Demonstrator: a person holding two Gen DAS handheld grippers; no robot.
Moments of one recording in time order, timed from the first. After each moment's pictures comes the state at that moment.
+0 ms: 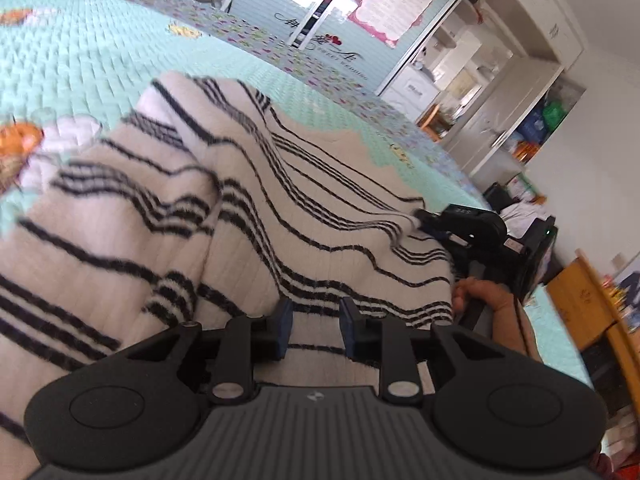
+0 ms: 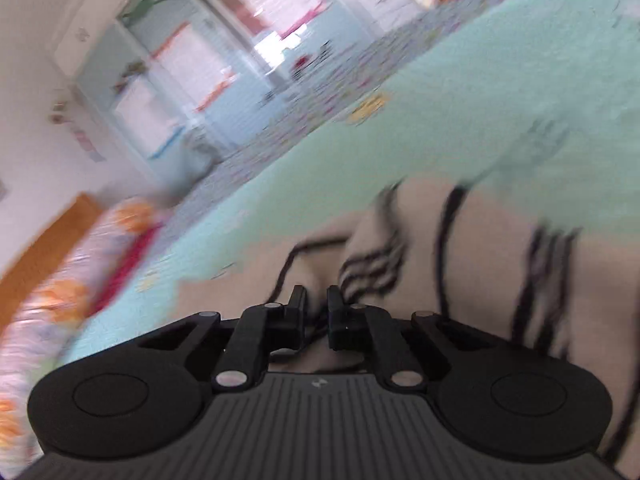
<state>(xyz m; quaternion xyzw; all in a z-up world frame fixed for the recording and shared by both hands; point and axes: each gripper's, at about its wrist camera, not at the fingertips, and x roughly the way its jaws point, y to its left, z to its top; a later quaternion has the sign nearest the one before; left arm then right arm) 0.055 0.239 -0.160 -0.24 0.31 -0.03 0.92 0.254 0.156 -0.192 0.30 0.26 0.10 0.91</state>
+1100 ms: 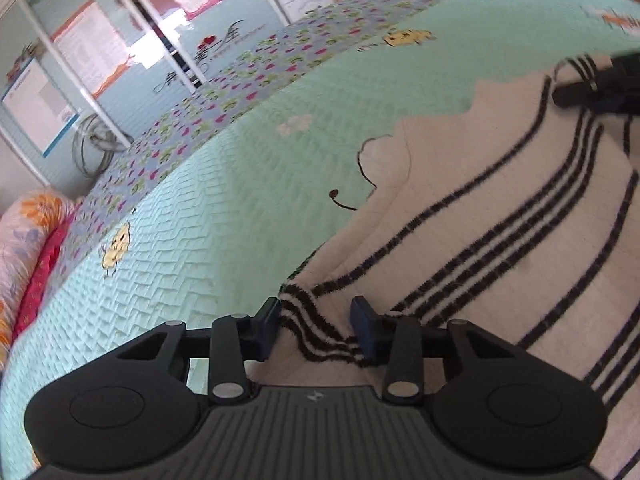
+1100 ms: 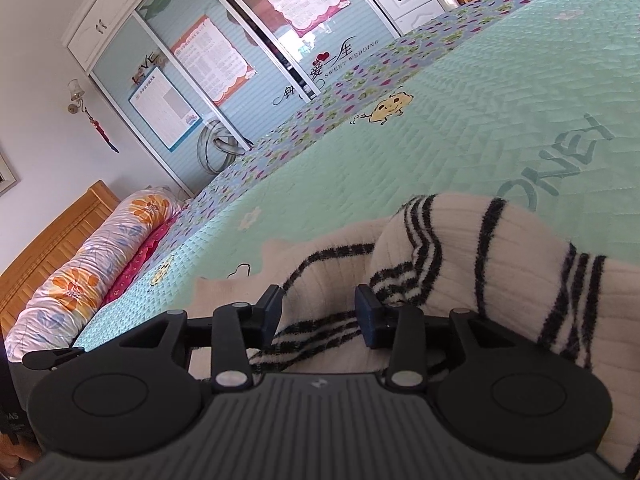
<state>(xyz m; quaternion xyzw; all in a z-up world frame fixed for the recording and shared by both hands) 0.285 0.238 -0.168 0.29 0.35 -0.06 0.89 0.259 0.152 -0.193 0.30 0.26 0.15 0.91</state>
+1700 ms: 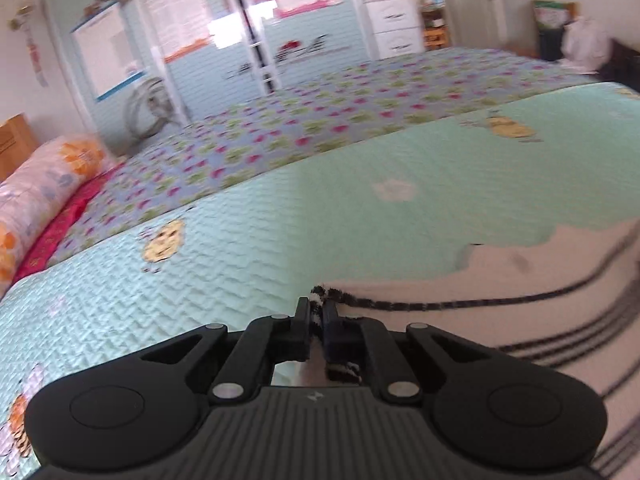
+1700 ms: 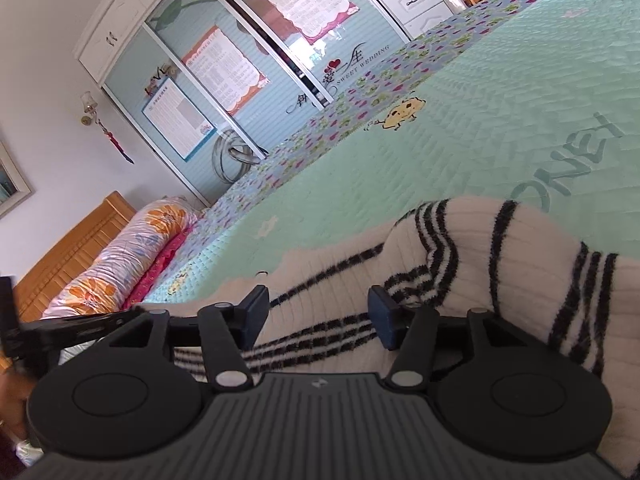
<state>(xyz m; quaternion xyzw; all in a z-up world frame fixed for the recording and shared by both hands) 0.347 0.280 -0.131 0.16 0.34 0.04 0.93 0.256 0.152 -0.191 0.32 0.24 0.17 0.90</state>
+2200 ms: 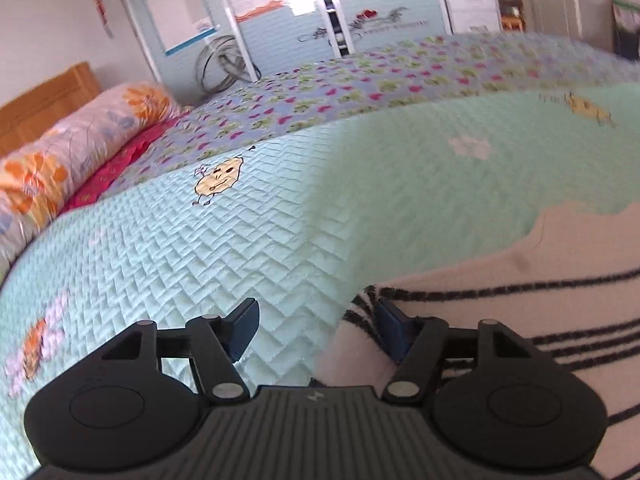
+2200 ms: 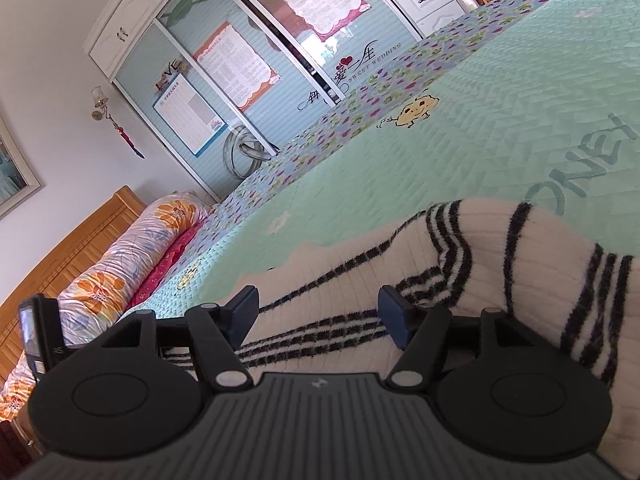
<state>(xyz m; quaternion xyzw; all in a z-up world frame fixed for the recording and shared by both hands) 0.316 0.289 -0.138 0.09 0.34 0.15 0.93 0.257 0.154 -0.190 0.31 0.24 0.19 0.90</state>
